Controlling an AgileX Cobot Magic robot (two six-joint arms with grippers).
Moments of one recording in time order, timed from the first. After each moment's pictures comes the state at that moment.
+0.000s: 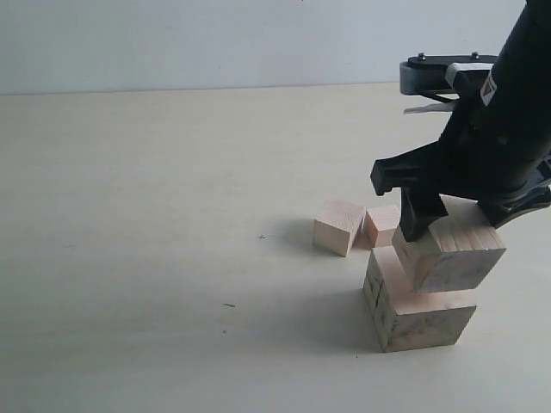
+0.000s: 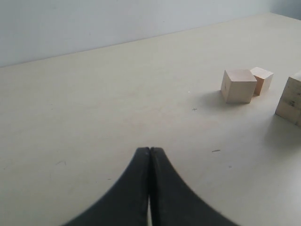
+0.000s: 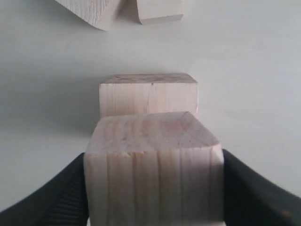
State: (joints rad) left arm -0.47 0.01 0.00 -0.20 0.37 0.21; right arm 0.36 1.48 -1.06 0.01 1.11 0.37
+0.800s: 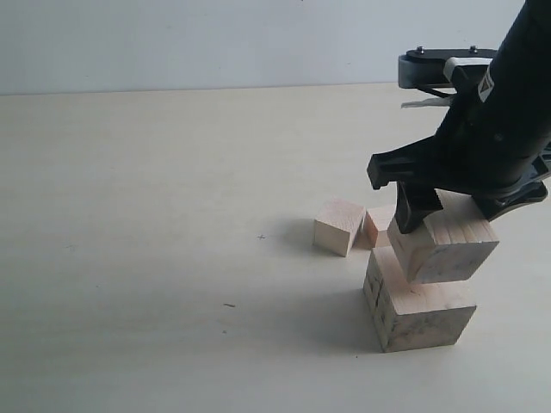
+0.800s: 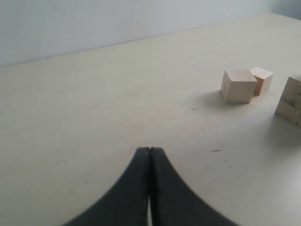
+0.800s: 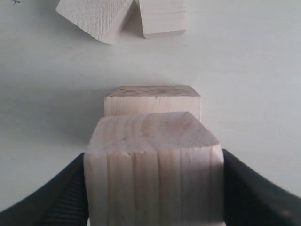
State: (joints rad) left arm -0.47 0.01 0.00 -0.20 0.37 0.21; right arm 0.36 1.48 -1.06 0.01 1.07 0.37
